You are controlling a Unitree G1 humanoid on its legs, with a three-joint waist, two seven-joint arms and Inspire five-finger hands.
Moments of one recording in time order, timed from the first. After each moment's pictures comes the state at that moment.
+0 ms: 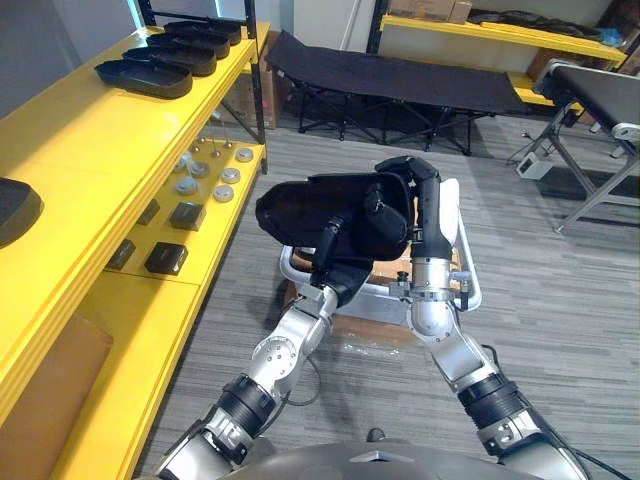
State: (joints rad) left arm -0.23 0.09 -0.58 0.24 -1.88 -0.11 0.04; right arm -0.20 -0.22 0.37 0.12 -0.38 -0.28 -0.66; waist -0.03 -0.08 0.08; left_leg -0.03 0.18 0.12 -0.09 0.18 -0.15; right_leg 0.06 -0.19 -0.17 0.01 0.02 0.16
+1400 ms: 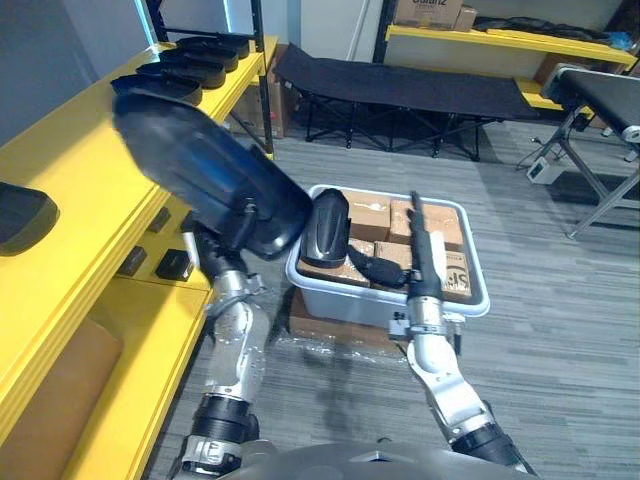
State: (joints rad) left arm -0.08 0.02 -0.01 0.06 -0.25 -0.27 0.57; right arm 0.08 -0.13 0.24 0.07 -0.08 -0.20 -0.46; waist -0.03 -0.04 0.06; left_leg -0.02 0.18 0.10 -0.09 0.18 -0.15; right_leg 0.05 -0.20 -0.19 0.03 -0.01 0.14
